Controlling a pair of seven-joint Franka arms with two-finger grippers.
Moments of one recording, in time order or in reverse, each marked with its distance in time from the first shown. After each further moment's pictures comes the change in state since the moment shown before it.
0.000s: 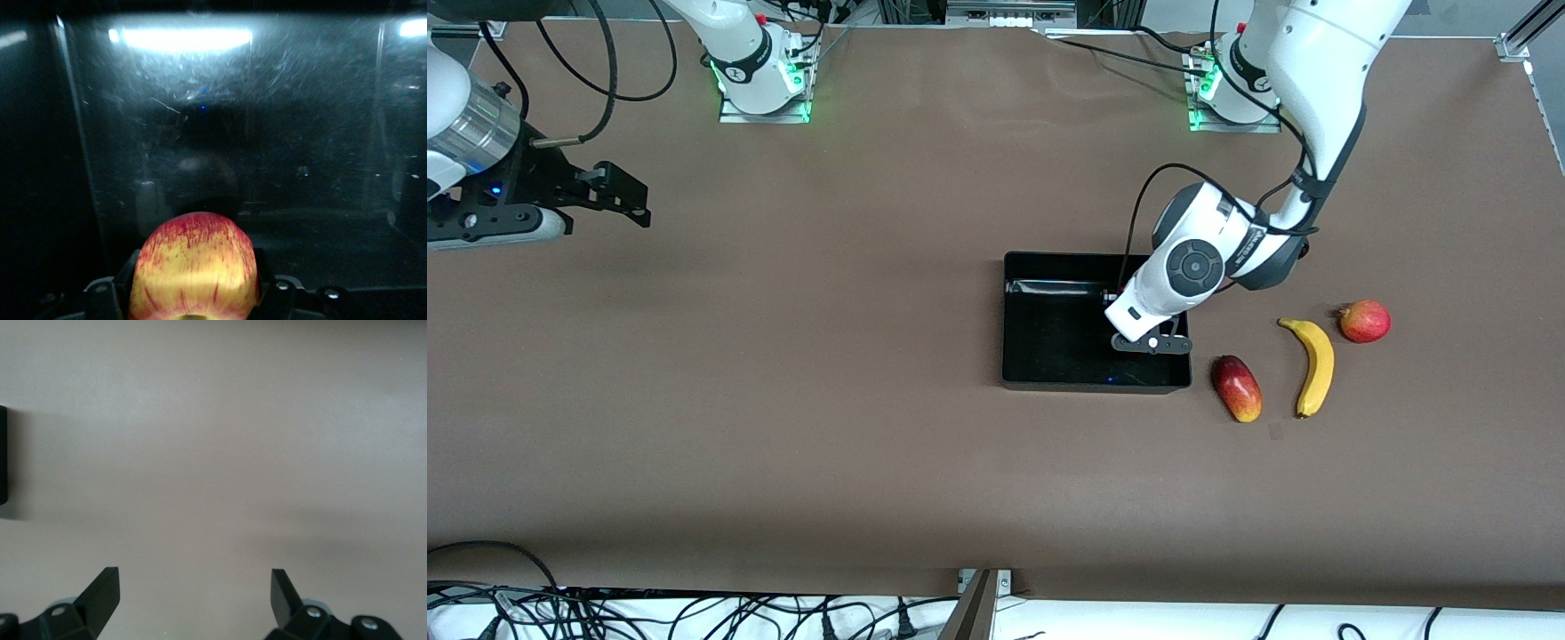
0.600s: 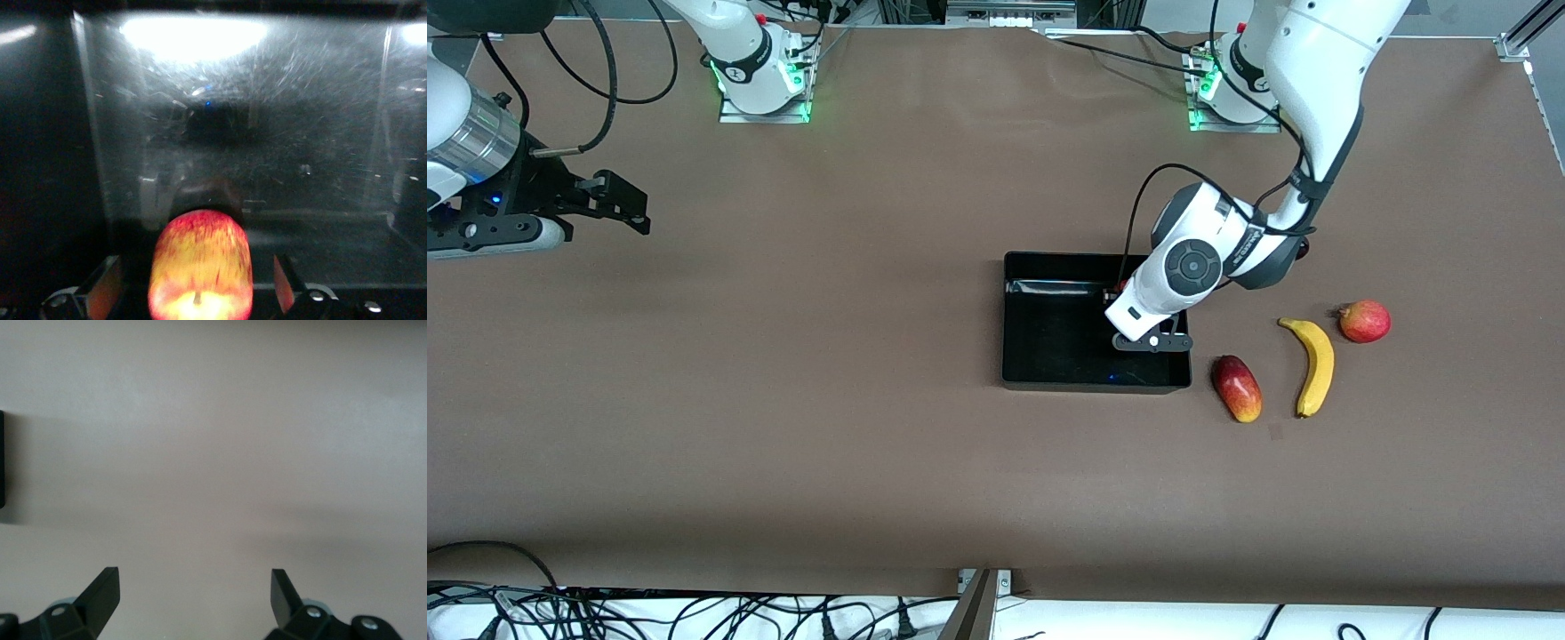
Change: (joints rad) left arm 0.003 -0.035 0.002 0.050 0.000 -0.107 -0.025; right arm -0.002 0.020 0.000 0.003 -0.002 0.022 0.000
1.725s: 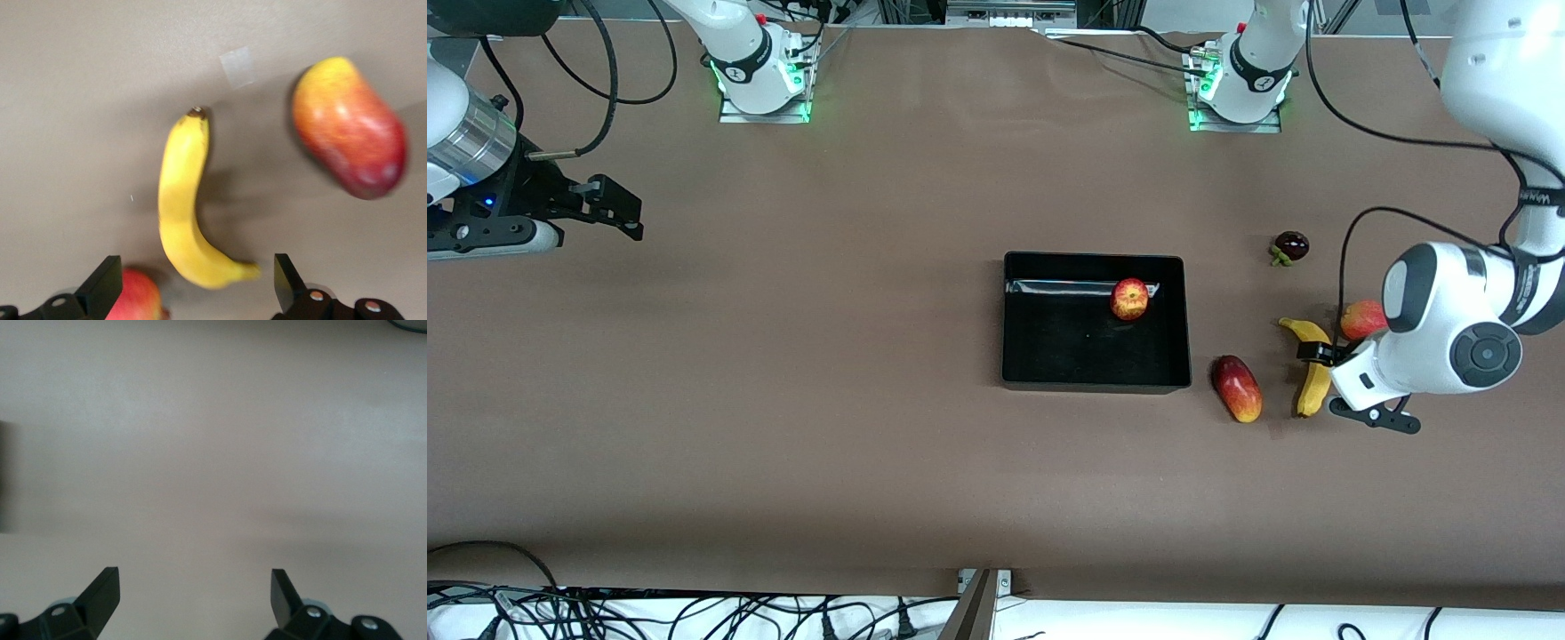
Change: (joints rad) left arm 0.444 0.115 0.038 0.262 0.201 -0.163 0.702; right arm 0.000 0.000 0.001 0.001 -0.028 0.013 0.000
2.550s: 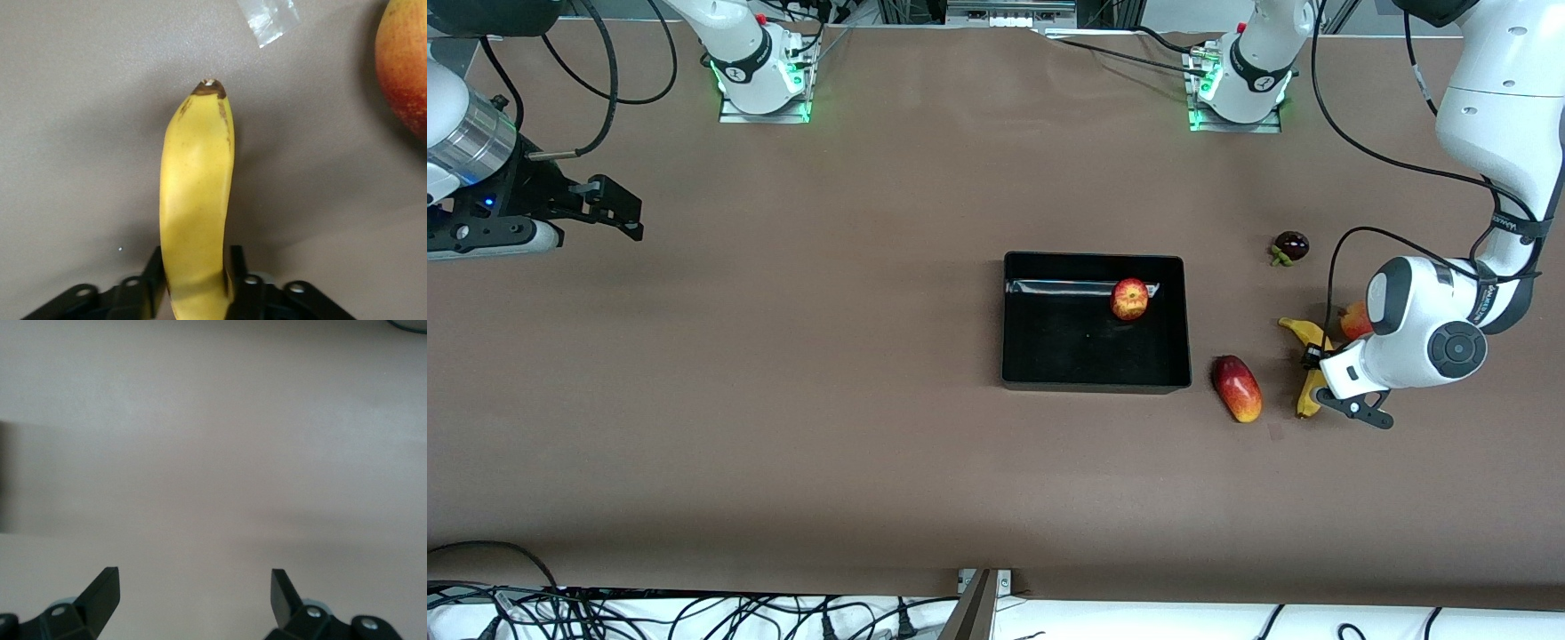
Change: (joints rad) left arm 0.067 0.055 -0.003 -0.139 0.038 0.234 0.108; right arm 0.000 0.000 0.000 0.000 0.000 0.001 0.000
